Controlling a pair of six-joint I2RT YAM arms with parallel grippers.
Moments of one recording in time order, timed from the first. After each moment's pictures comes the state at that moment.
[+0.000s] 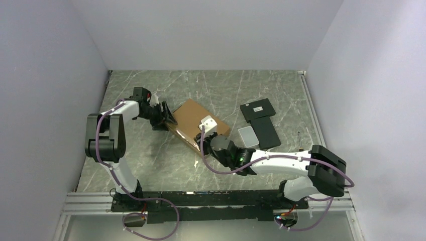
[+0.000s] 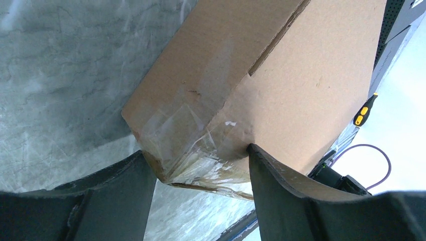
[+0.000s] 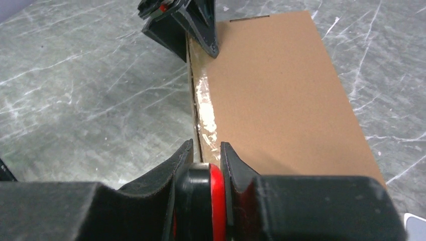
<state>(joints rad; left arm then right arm) -0.02 1.81 1.13 -0.52 0.61 -0.36 1.19 1.37 0.72 0.38 0.44 0.18</state>
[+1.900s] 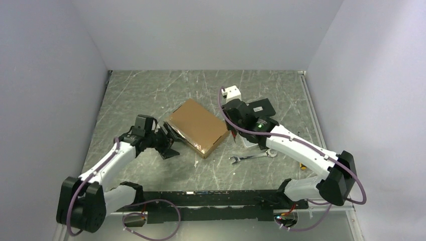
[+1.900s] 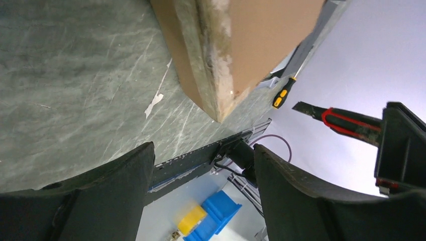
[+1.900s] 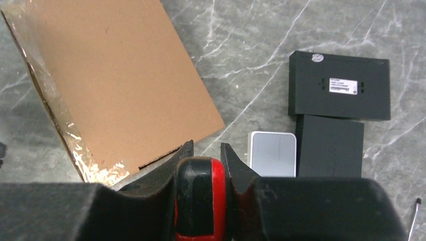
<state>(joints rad) -0.24 1.07 0.59 -0.43 0.57 -1.09 0.86 1.30 1.12 -0.46 0.46 0.24</state>
